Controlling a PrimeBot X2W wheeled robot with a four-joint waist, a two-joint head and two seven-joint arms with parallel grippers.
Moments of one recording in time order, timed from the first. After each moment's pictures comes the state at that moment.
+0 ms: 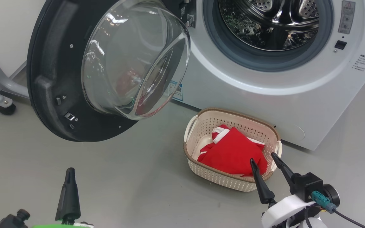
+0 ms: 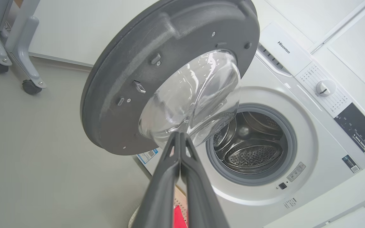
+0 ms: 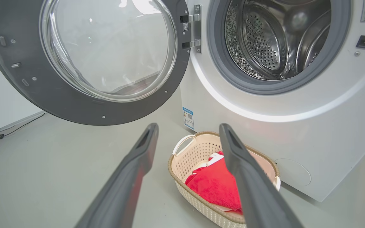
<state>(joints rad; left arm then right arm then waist) 0.16 0.05 -0.12 -0.04 -0.95 -0.09 -0.22 -0.01 -0.05 0.26 0.30 0.23 0.07 -0.26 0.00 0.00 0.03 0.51</state>
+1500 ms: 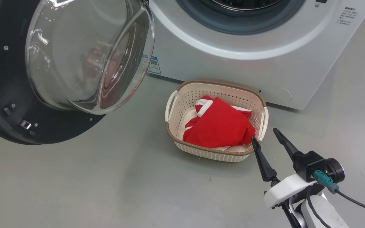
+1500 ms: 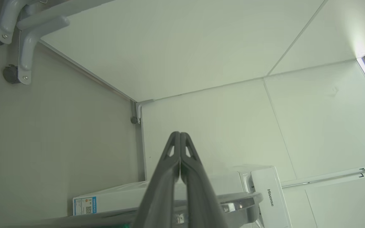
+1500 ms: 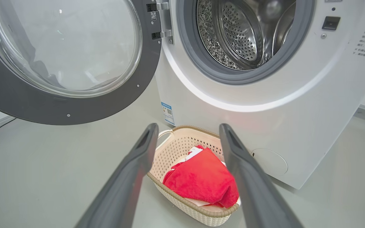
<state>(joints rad) -0.39 0.41 0.29 0.29 -1.85 0.10 0.01 -0.12 -0.08 0.27 0.29 0.19 0.08 -0.26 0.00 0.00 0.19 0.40</state>
